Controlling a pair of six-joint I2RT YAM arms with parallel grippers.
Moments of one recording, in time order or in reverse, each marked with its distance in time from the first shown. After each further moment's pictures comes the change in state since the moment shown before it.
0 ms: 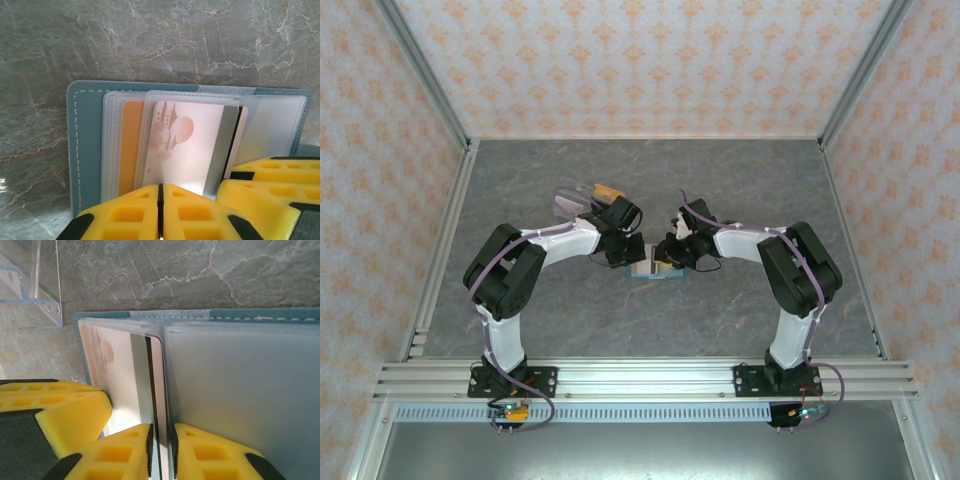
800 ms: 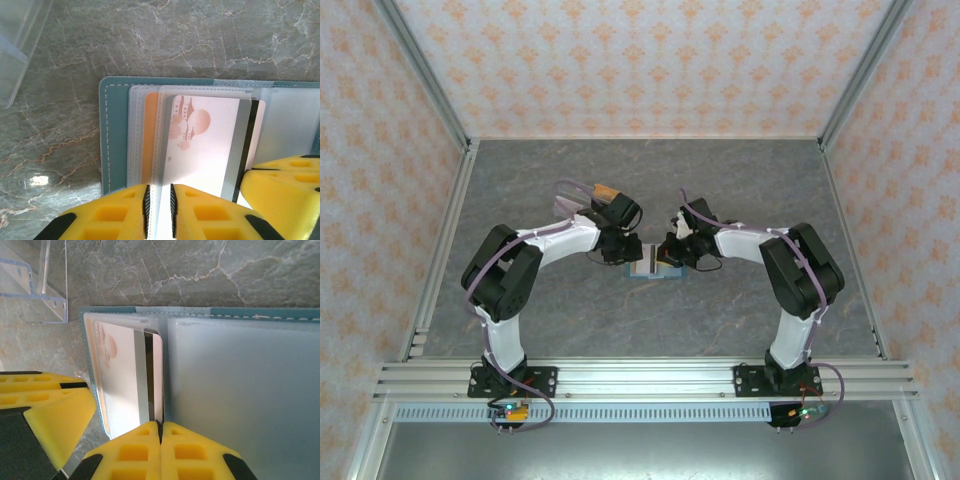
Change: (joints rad) left arm 0.000 -0.020 0.043 -0.121 -0.071 0.079; right arm -0.003 -0.018 0.000 -0.018 0.001 -0.029
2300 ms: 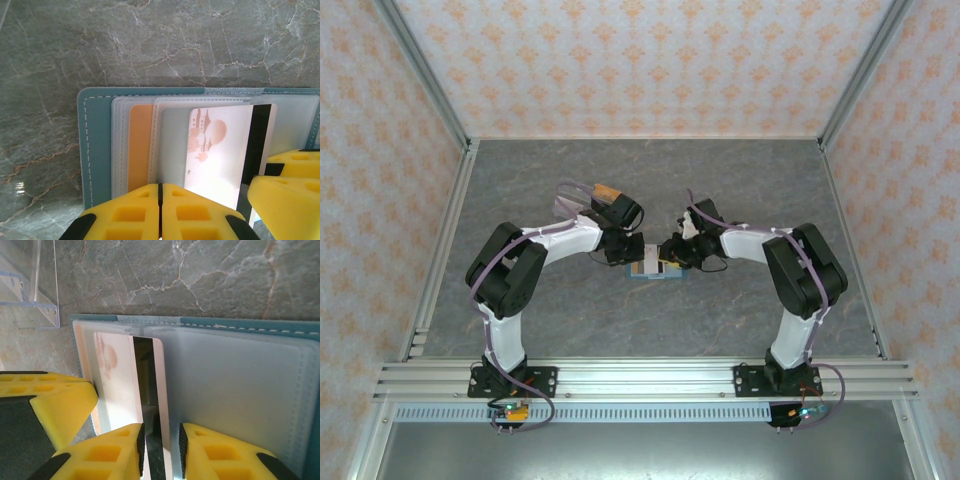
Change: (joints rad) left arm 0.000 0.035 0.000 0.052 0.031 -0.011; right arm -0.040 -0.003 -0.034 0.031 -0.023 -0.015
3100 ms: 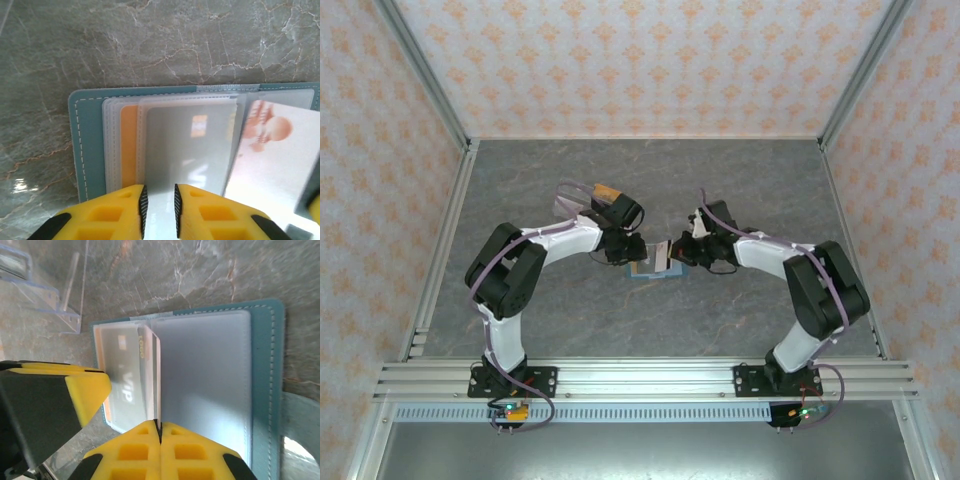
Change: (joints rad) left arm 0.000 -0.011 0.000 -0.005 -0.009 -0.015; right arm -0.026 -0.188 -0.106 0.024 0.086 -0.002
